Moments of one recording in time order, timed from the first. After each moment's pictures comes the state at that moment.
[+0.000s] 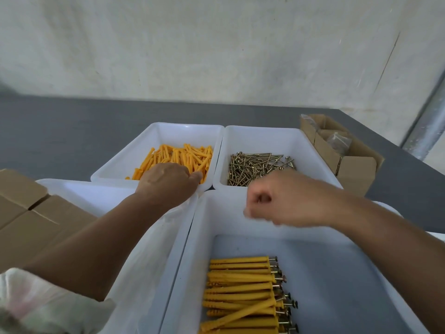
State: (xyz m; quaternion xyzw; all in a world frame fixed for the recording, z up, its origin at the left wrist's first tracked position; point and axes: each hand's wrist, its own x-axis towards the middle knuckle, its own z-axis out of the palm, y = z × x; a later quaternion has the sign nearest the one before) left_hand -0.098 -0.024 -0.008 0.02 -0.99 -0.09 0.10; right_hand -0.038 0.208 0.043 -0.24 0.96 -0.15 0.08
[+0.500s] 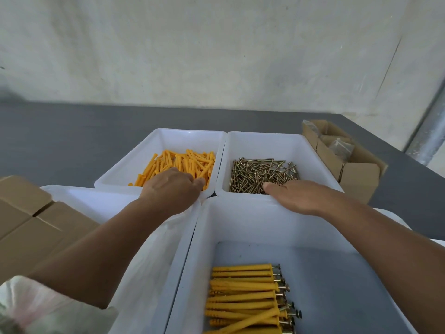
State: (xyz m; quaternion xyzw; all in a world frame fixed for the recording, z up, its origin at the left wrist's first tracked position) left_hand -0.098 -0.023 -0.005 0.00 -0.99 -0.08 0.07; right_hand -0.097 0.233 0.007 -0.03 0.99 -0.09 0.13
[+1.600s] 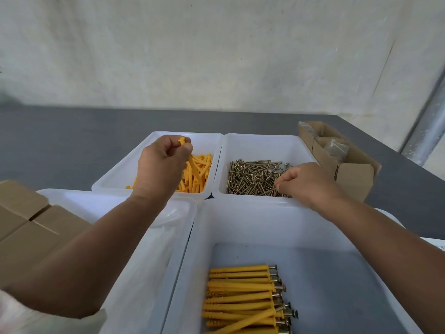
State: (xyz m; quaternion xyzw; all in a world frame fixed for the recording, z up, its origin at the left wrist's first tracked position) left_hand -0.082 -0.011 0.027 0.03 -0.76 -0.60 0.24; right_hand -0.096 0.248 0.006 0.03 0.94 -0.34 -0.06
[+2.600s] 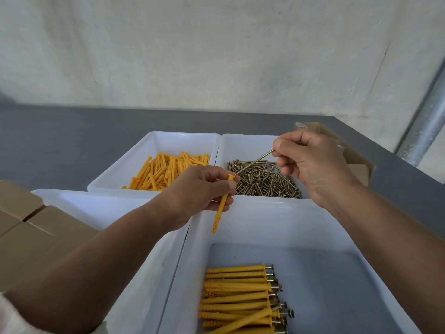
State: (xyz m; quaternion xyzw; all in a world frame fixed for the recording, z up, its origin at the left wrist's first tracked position) left_hand -0.062 0.023 0.018 -0.10 -0.77 -0.62 -0.09; right_hand -0.080 0.232 0.045 -0.04 0.70 -0.70 -0.13
